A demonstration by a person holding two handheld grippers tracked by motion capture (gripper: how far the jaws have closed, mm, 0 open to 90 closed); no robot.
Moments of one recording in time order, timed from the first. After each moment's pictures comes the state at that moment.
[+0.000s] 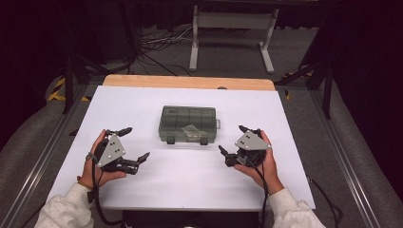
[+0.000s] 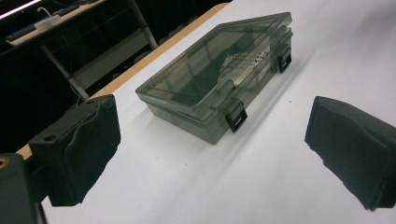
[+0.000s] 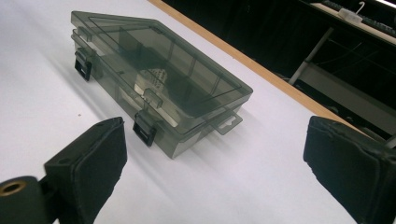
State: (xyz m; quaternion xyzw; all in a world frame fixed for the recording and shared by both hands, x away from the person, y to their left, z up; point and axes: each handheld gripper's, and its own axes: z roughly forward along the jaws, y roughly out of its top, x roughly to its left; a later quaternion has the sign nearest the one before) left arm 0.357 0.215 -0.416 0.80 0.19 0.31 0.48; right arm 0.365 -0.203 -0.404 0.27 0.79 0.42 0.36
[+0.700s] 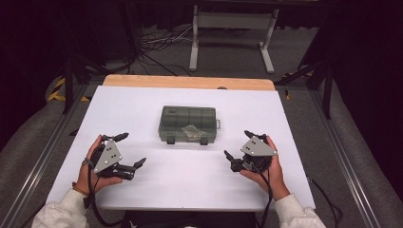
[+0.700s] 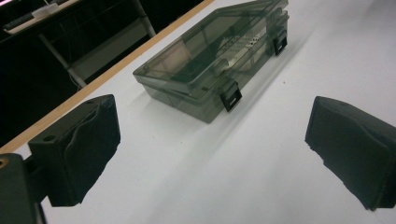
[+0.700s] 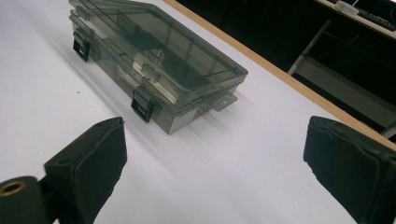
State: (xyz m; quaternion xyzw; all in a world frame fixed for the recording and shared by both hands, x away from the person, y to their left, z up) left arm 0.345 0.225 -0.424 0.81 0.20 0.31 0.46; right arm 0.352 -0.218 -0.412 0.28 0.79 0.41 0.36
